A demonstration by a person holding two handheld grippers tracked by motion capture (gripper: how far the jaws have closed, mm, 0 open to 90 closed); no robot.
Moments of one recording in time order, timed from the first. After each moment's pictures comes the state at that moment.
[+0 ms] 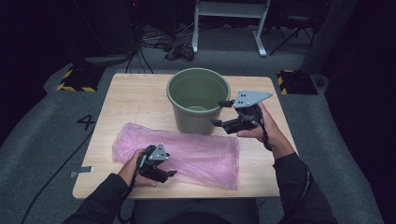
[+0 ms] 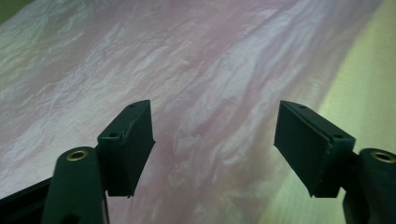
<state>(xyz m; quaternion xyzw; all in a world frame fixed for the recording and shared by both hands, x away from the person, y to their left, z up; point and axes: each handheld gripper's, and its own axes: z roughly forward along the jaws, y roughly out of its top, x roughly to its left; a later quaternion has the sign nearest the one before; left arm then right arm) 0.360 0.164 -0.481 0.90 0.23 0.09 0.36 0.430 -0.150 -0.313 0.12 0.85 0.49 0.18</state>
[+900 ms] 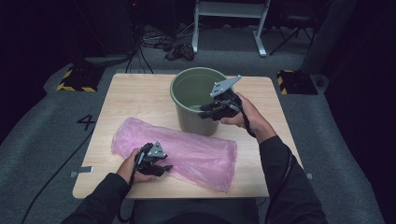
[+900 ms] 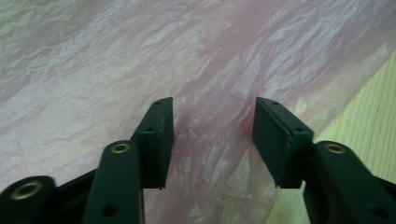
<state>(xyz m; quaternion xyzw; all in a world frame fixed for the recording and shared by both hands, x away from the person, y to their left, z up) 0.370 0.180 -0.489 0.91 0.25 0.10 0.33 0.480 -0.104 -0.322 0.12 0.90 0.40 0.08</state>
